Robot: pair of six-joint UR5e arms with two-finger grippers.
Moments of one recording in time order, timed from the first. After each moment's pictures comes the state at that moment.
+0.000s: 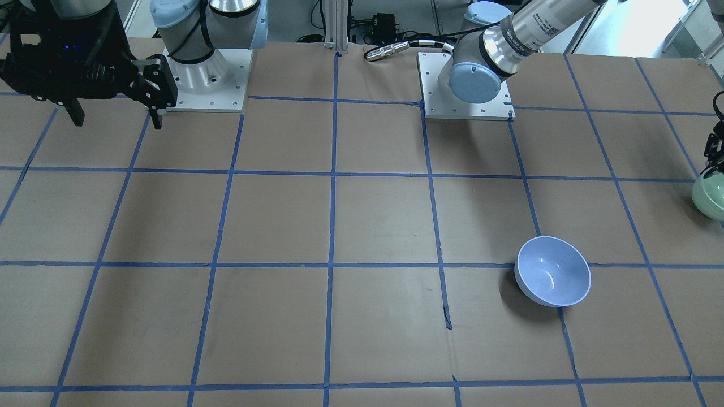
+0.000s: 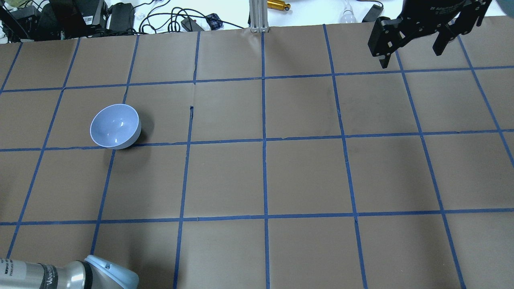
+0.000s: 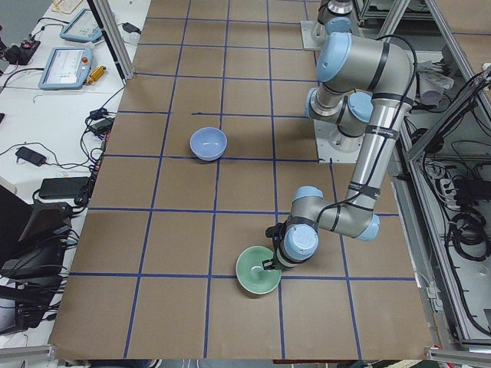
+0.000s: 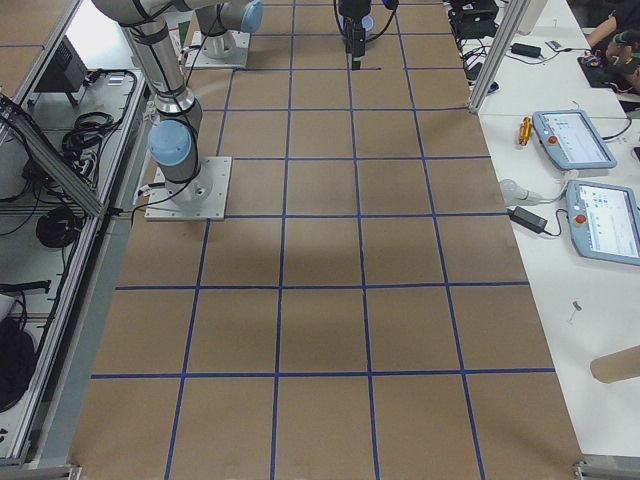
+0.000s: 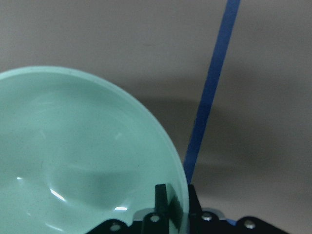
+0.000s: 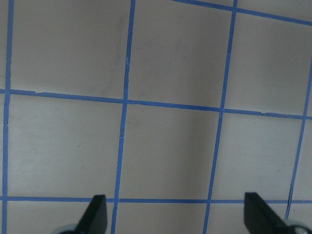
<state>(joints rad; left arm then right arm) -0.29 -2.08 -1.67 -0.95 1.51 2.59 1.60 -1.53 1.37 -1.45 -1.74 -0.09</state>
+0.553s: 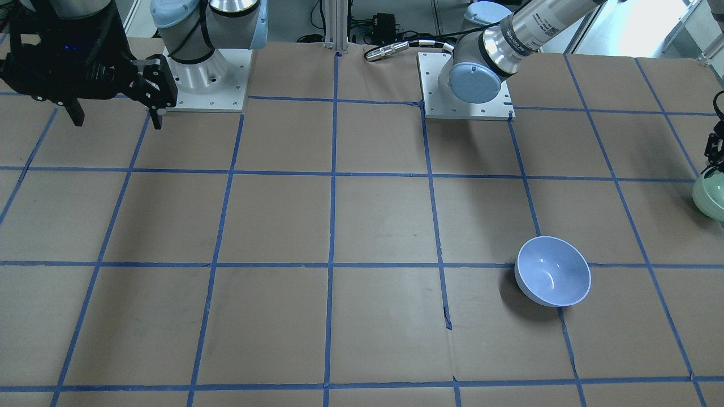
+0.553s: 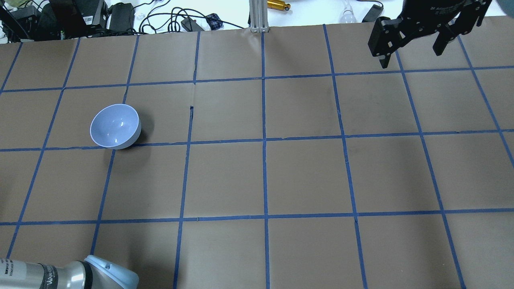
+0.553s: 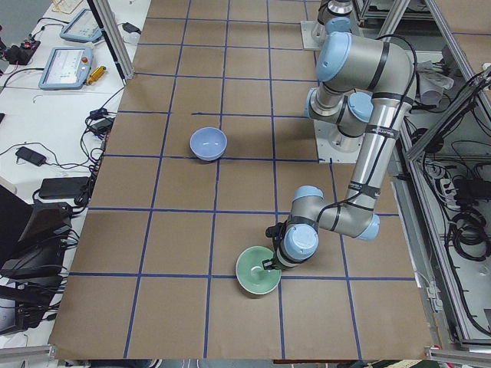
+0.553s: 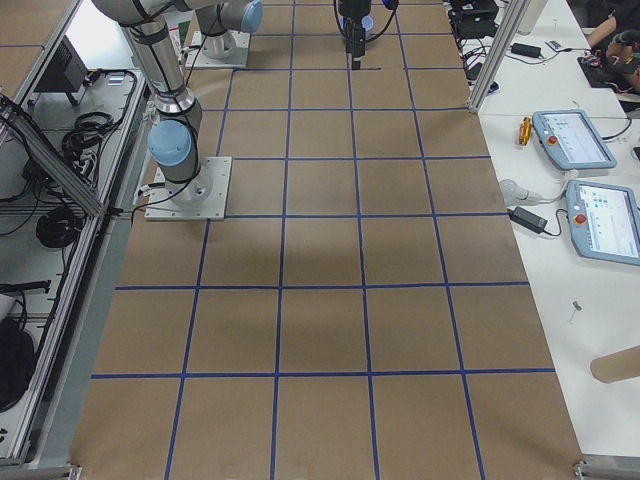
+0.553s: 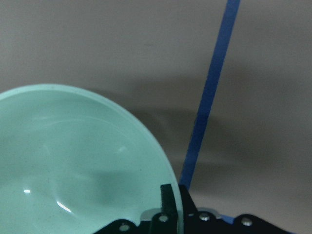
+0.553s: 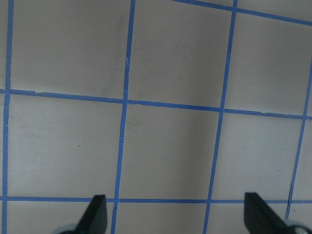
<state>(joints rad) -0.29 -2.08 -1.67 -0.95 1.51 2.59 1.60 -1.53 1.37 -1.45 -1.74 -0.09</state>
